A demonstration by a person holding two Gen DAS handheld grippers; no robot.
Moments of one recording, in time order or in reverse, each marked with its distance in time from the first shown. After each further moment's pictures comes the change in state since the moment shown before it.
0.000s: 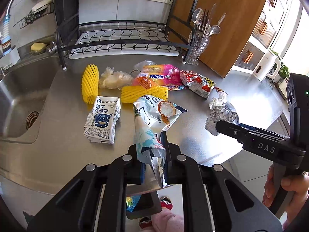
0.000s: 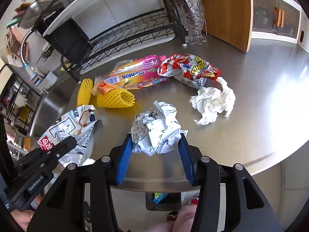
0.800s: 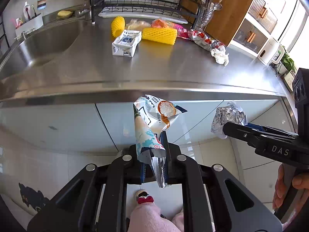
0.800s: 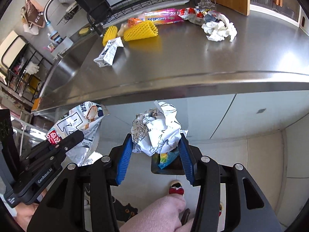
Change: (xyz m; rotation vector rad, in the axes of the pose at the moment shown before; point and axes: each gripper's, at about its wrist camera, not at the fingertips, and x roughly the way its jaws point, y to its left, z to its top) left arm -0.046 0.002 -0.152 -0.094 0.094 0.073; right arm -0.030 0.016 -0.136 -0.075 0.160 0.059
